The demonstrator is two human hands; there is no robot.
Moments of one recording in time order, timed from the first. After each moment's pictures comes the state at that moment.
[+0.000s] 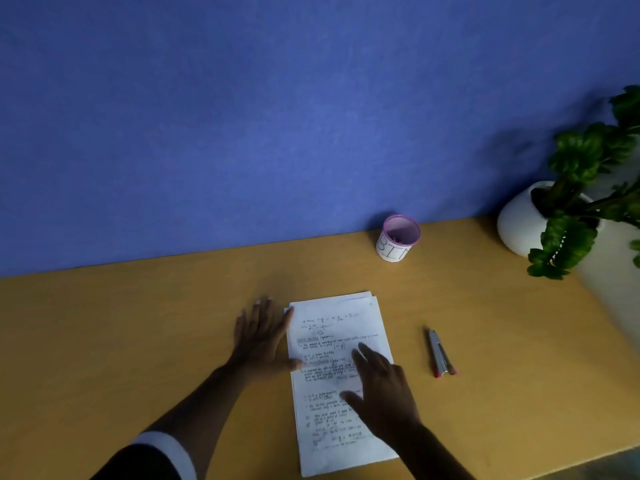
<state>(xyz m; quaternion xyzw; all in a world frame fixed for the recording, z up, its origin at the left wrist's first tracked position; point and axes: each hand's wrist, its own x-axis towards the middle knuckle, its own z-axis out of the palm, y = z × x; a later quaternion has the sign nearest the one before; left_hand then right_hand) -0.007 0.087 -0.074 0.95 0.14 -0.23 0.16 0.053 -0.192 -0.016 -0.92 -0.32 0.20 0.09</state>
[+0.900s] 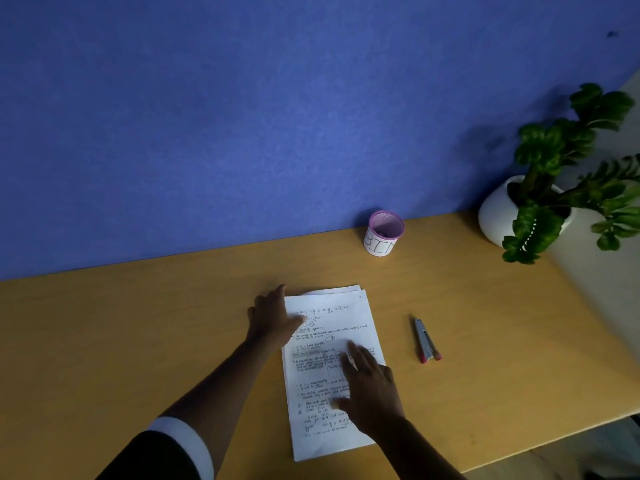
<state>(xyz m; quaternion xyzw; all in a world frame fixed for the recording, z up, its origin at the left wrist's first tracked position) 0.042 0.042 -0.023 0.91 0.30 -0.09 0.27 0.034 -0.200 -0.028 -0.92 -0.31 0.23 0.06</state>
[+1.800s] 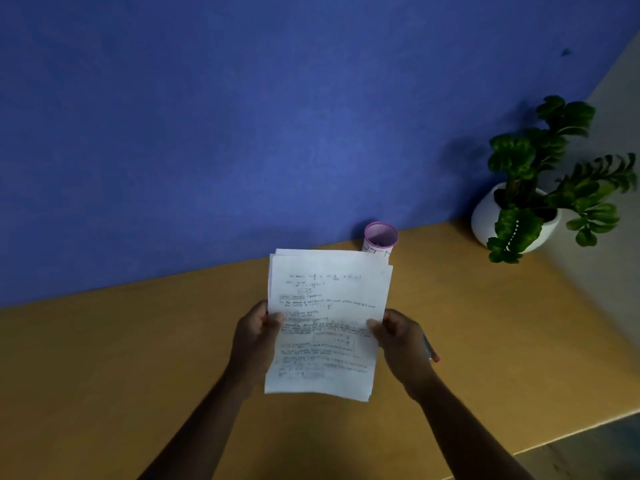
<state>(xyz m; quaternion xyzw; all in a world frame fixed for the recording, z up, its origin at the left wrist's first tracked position) -0.031 0.023 0.057 0.71 0.28 0.14 0.63 0.088 -0.219 0.051 -0.79 -0.08 0.19 0.58</state>
